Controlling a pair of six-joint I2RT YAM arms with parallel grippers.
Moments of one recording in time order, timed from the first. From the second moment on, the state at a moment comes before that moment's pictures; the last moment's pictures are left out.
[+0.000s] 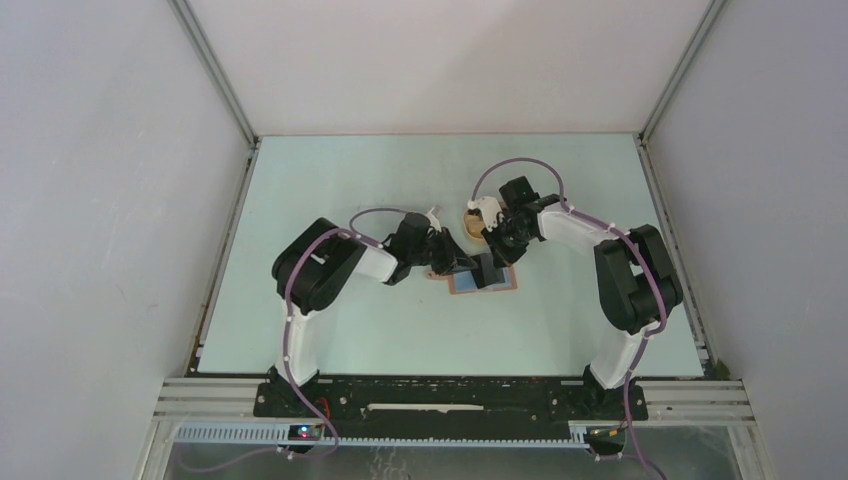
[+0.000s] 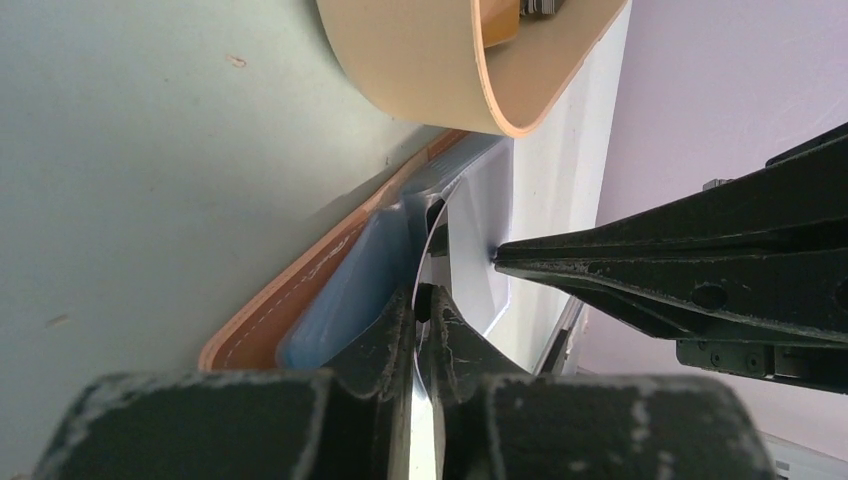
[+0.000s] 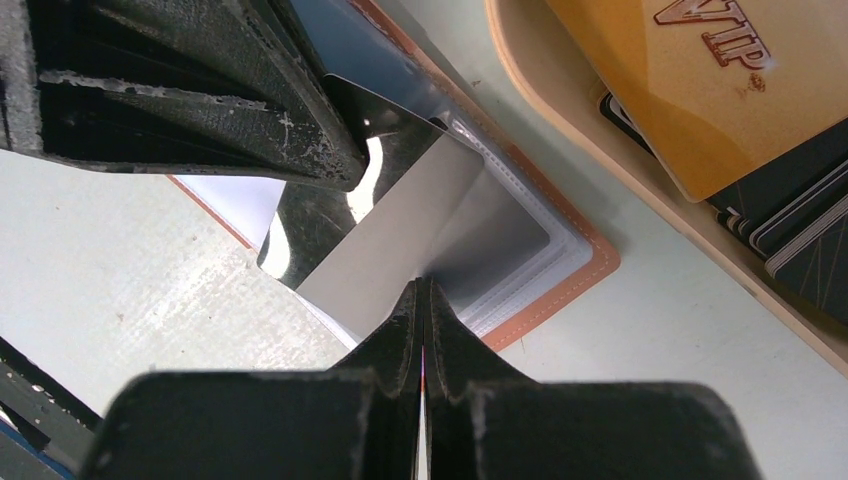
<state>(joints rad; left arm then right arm) -0.64 2.05 0.93 0.58 0.48 -1.06 0.41 1.80 1.19 -0.60 -0.34 -0.34</state>
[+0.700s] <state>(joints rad) -0.64 2.08 0.97 0.57 0.51 -1.05 0.42 1.69 1.19 -0.62 -0.46 -0.39</state>
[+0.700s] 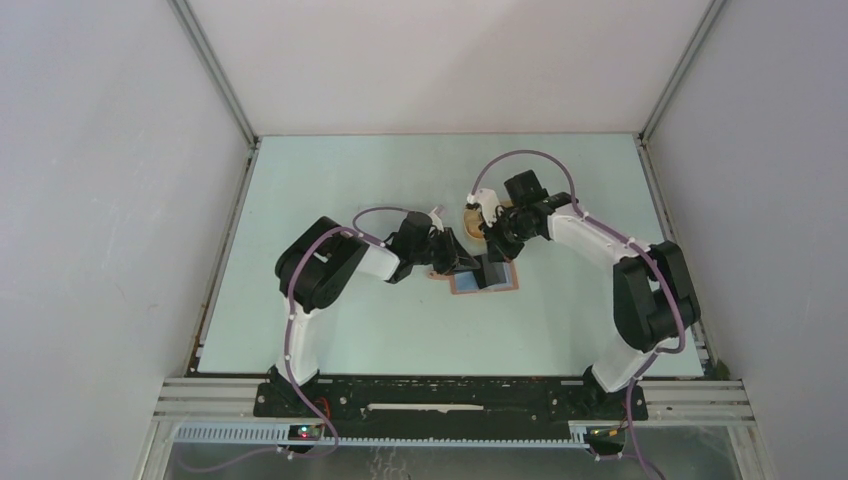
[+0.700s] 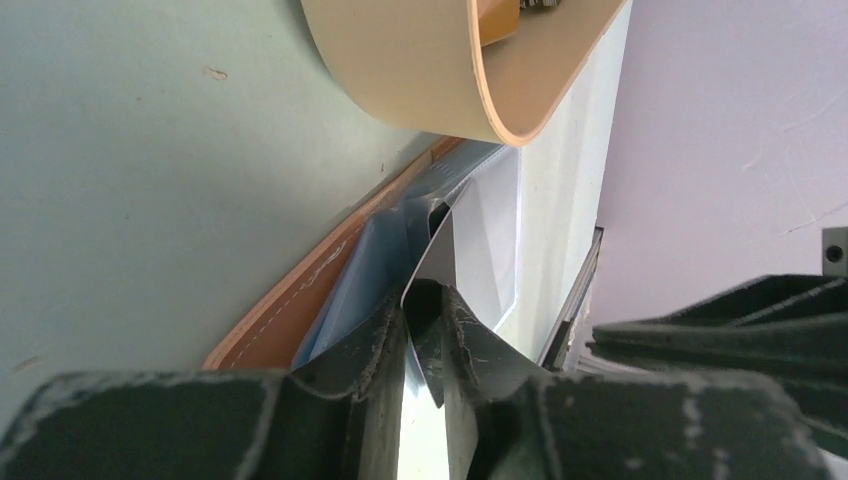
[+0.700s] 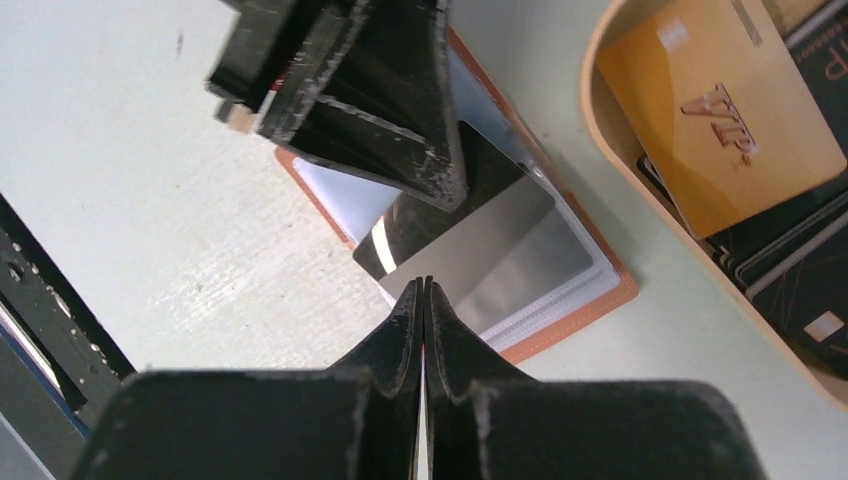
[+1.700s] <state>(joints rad) -0.63 2.10 0.97 0.60 0.55 -1.05 0.72 1.64 1.01 -0.40 -0.30 -0.82</state>
